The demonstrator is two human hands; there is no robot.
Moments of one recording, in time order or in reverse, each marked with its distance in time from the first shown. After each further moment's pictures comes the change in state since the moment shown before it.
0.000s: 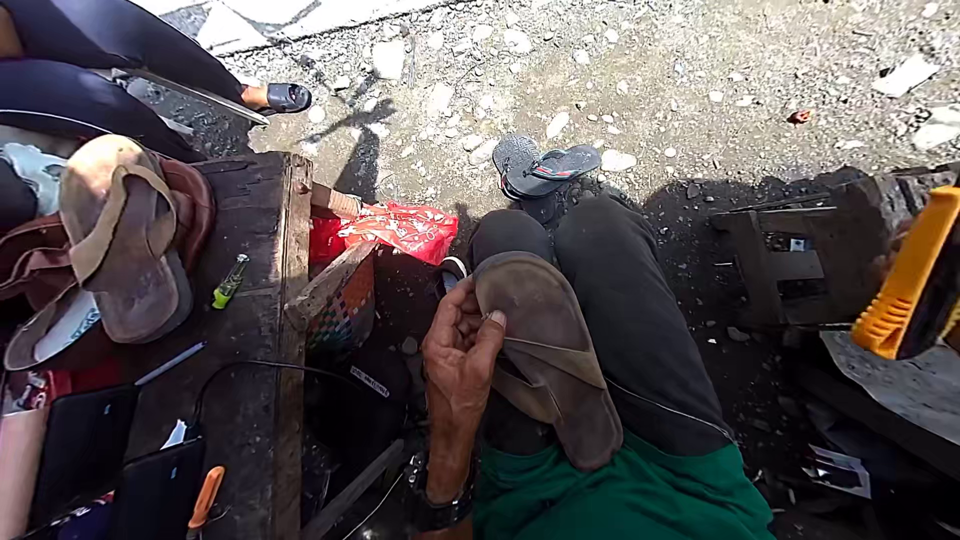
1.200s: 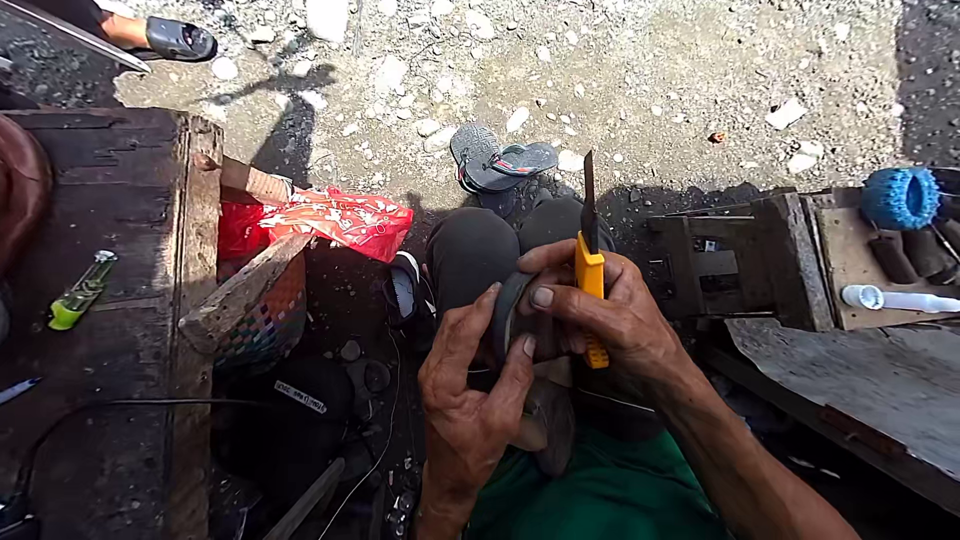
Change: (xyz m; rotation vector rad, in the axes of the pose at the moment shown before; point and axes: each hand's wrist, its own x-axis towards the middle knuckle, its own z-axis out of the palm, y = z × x) left_hand -0.013 0.001 0.018 -0.007 -0.101 0.267; right_hand -0.014 0.047 0.199 0.052 -0.364 0.214
